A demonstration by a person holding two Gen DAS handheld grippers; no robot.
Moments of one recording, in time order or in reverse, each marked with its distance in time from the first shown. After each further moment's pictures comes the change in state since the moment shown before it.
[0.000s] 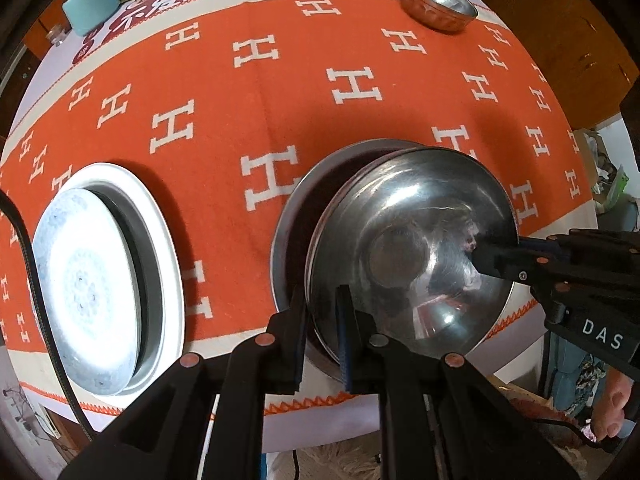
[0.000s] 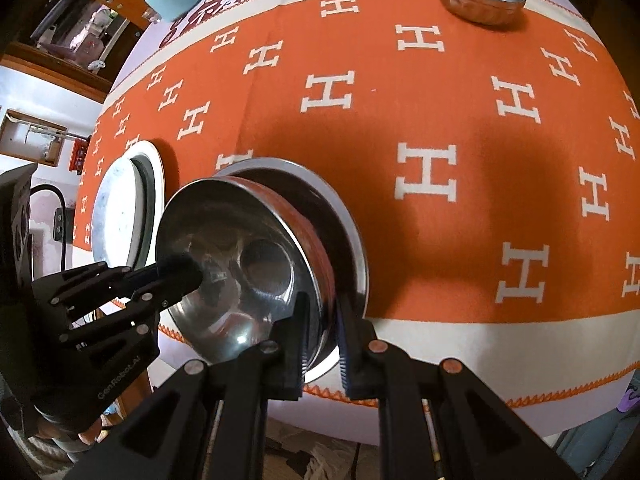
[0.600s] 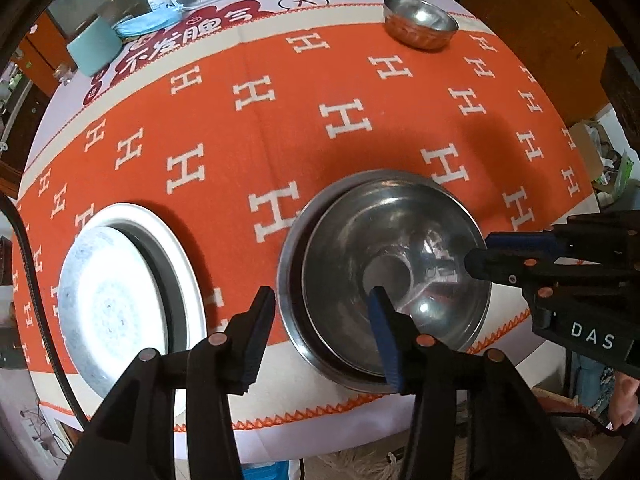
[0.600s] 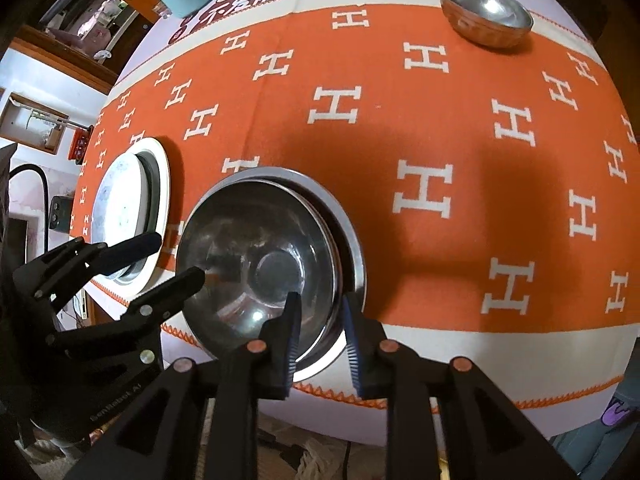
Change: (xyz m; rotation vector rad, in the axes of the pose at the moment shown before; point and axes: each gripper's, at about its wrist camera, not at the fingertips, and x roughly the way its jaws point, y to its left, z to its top) left arm -0.030 -0.012 0.003 0.066 -0.089 0.064; right arm -0.013 0.007 0.002 -0.056 -0.023 -0.039
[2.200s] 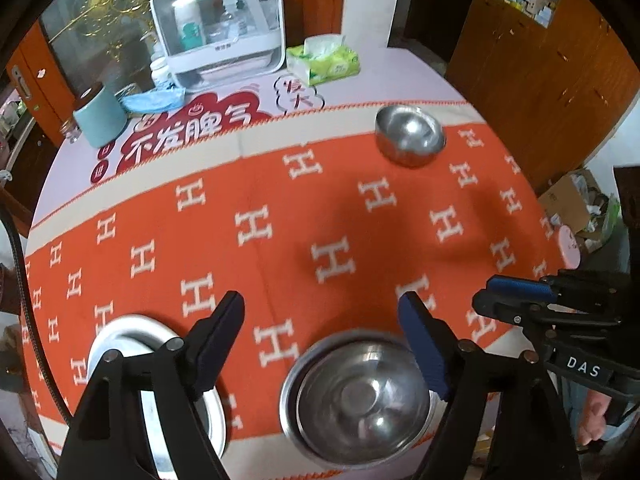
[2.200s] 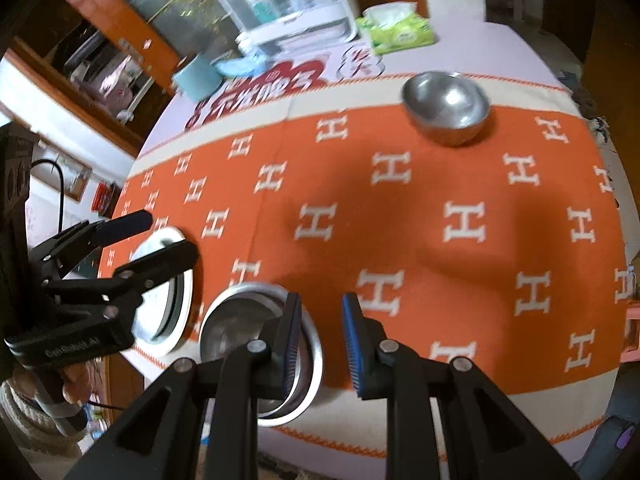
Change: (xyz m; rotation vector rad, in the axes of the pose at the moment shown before) left arm -0.062 -0.003 0.096 -0.022 -0.214 -0.036; right arm -0.078 -0.047 0.037 0.031 -0.250 0.072
